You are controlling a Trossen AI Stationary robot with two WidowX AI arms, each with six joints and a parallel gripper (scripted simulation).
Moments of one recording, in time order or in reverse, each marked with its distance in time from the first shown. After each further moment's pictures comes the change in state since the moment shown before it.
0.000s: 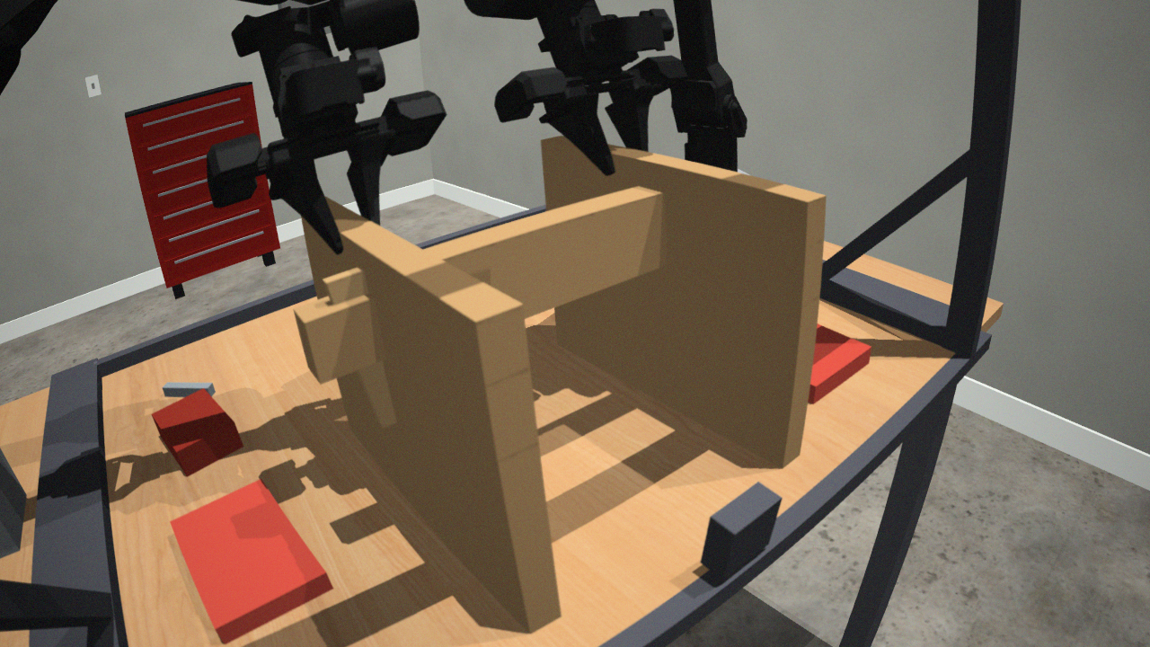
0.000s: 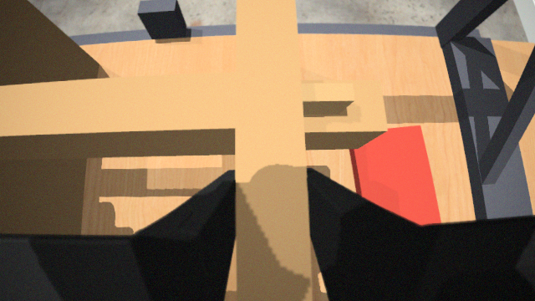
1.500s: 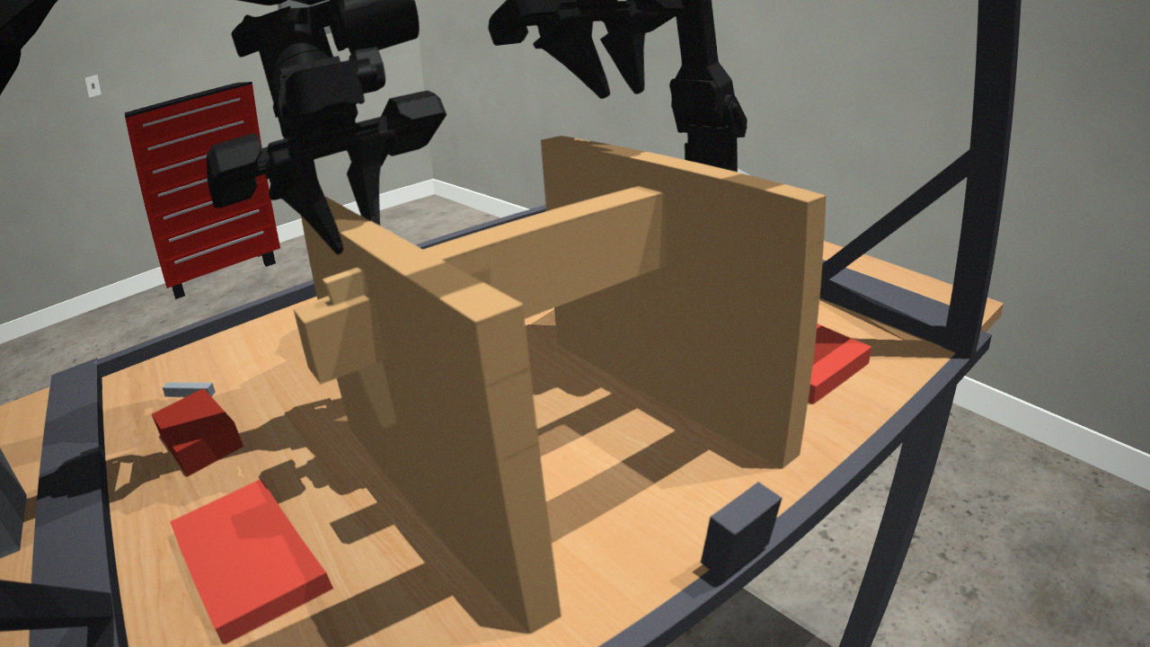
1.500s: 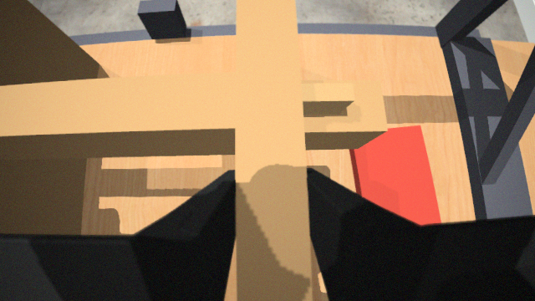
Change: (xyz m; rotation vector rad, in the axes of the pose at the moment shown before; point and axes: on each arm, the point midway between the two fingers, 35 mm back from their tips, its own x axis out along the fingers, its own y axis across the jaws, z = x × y) left arm 0.000 0.000 0.000 0.000 0.000 0.000; right arm -0.063 0.000 0.031 -0.003 -0.002 -0.006
